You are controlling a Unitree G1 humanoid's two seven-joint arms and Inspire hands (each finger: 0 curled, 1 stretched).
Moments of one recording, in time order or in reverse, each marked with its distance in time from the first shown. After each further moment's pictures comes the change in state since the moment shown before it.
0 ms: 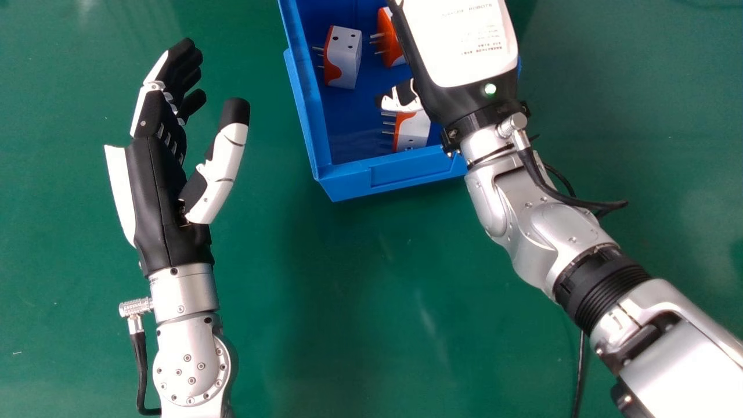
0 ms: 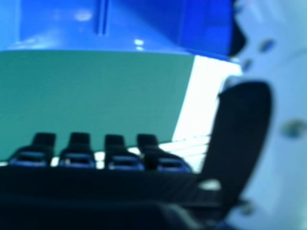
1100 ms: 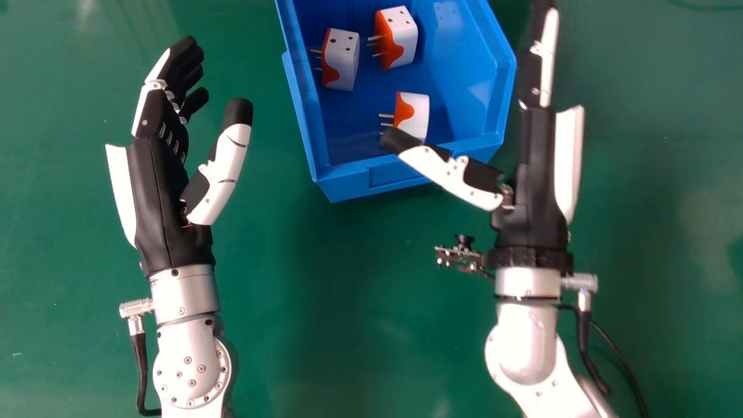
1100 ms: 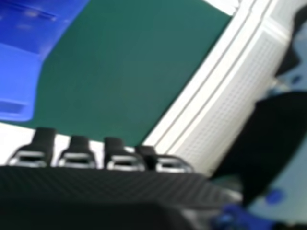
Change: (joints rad) left arm 0.017 -0.002 -0.004 -0.028 -0.003 0.003 -0.005; right arm 0.702 0.151 -0.295 -0.541 0.571 -0.535 0.130
